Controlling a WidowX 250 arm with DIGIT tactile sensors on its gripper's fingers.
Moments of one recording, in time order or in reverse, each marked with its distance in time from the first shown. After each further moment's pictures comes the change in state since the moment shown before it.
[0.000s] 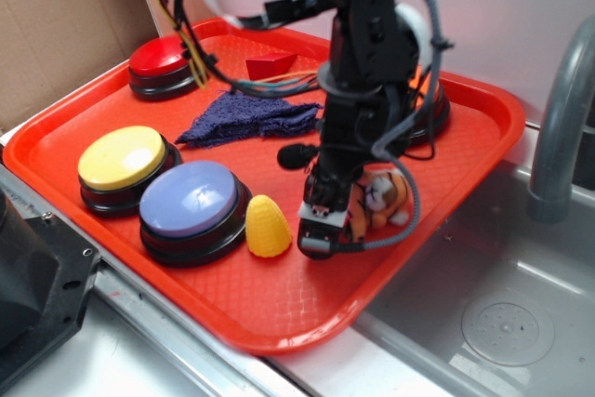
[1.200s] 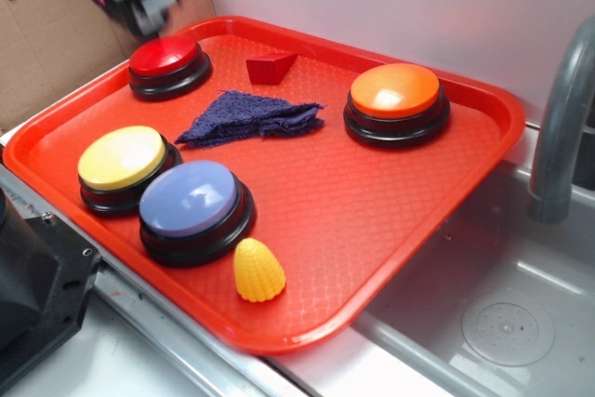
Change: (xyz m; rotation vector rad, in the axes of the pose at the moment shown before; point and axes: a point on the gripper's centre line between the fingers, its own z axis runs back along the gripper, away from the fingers) arm -0.144 -0.005 0.169 0.138 -0.109 0.974
